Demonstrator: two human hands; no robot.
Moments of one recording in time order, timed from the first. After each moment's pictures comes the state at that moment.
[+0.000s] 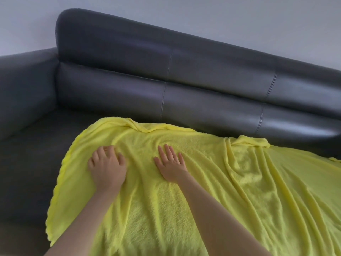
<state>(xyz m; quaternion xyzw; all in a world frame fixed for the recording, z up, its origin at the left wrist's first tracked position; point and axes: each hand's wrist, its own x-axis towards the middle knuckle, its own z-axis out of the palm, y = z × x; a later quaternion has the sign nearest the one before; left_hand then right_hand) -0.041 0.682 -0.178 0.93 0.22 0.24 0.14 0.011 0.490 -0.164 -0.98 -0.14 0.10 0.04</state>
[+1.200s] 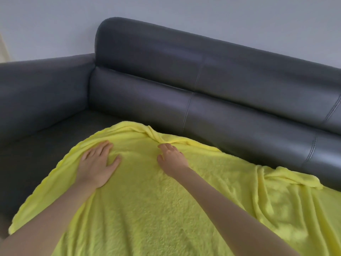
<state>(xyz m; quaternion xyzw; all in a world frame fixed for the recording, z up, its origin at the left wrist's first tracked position) -0.013 0.754 -0.180 0.96 0.20 0.14 0.09 0.082 0.536 -0.130 -0.95 -0.28 0.00 0.11</state>
